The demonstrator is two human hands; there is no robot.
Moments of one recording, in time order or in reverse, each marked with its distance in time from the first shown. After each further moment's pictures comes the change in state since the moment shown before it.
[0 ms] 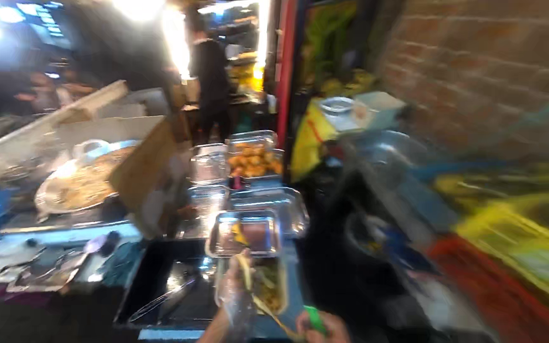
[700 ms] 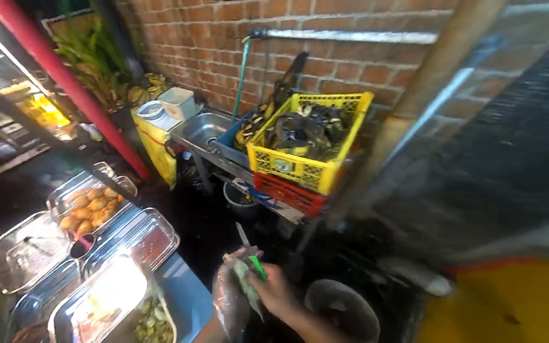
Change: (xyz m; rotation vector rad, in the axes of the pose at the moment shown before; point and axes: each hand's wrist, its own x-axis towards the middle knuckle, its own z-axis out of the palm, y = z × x) left_hand -0.060 -0.225 0.140 0.447 -0.571 -0.414; right_hand -0.089 -0.017 -0.127 -0.215 0.894 0.075
